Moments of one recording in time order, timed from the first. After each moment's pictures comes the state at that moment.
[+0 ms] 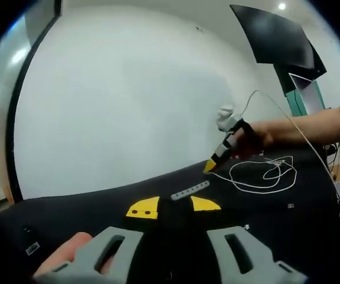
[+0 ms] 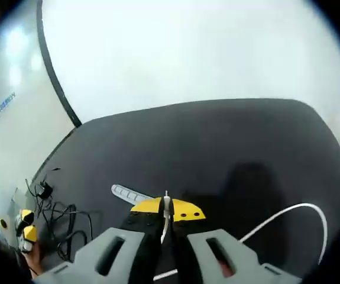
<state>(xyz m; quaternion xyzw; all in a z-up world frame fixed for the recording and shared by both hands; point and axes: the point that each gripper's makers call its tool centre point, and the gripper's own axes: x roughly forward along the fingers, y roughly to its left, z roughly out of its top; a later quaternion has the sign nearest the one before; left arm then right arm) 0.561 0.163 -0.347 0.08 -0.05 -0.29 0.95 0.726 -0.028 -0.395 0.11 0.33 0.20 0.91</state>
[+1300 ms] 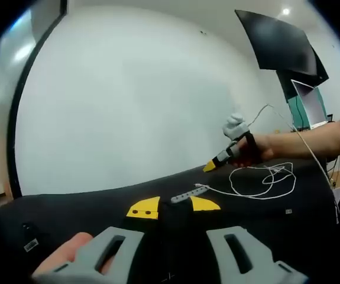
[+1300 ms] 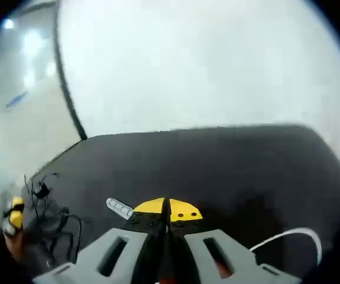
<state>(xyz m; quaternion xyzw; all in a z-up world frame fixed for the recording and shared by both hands) 0.560 0.164 -0.344 0.07 -0.06 -0.29 0.95 0.738 -0.038 -0.369 0.01 0.21 0.26 0.94</state>
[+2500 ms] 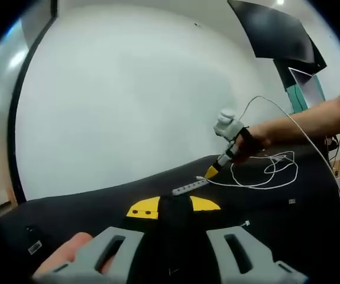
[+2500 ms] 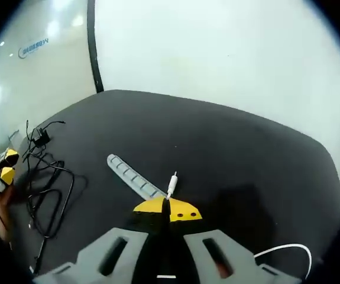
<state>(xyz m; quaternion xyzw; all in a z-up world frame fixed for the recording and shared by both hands) 0.561 0.162 -0.353 0.10 -0.05 -0.28 0.95 0.738 -0.022 -0.420 -0.06 0.31 0.29 0.90</state>
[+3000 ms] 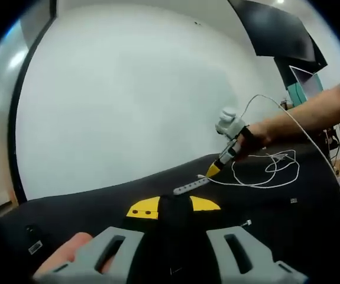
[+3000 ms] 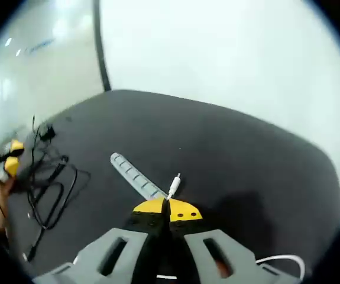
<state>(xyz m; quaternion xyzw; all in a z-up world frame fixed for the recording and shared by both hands) 0.566 0.164 -0.354 0.10 -0.04 -0.28 0.95 0.735 -0.016 -0.414 -0.11 0.30 0.34 0.89</state>
